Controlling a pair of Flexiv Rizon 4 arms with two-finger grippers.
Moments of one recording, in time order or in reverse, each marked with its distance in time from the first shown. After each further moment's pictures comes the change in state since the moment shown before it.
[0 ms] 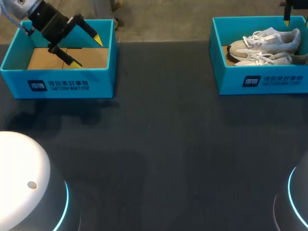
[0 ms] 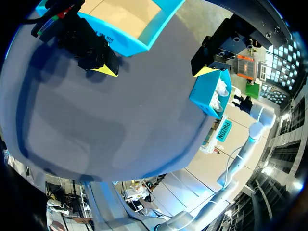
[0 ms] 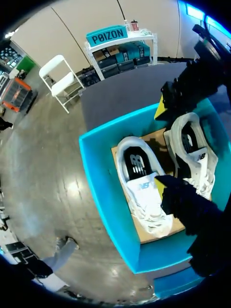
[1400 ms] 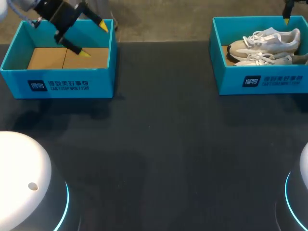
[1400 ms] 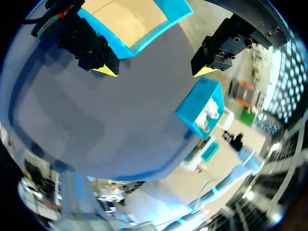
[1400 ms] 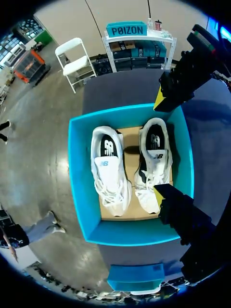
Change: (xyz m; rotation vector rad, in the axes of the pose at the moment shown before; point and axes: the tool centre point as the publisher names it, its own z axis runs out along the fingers) left arm -0.046 0.013 -0.009 -0.097 -0.070 -0.257; right arm -0.006 -0.065 -0.072 0.016 0.105 -0.231
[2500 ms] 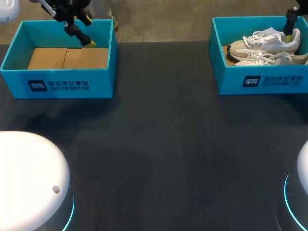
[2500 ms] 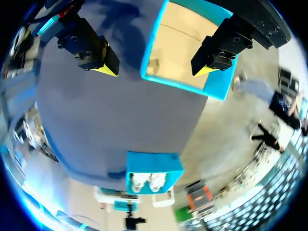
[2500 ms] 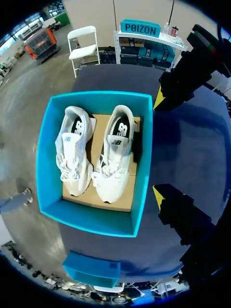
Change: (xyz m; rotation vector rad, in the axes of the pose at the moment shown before) left arm 0.006 0.033 -0.019 -0.389 -0.139 -0.995; right arm 0.014 -0.090 -0.020 0.094 0.048 -0.214
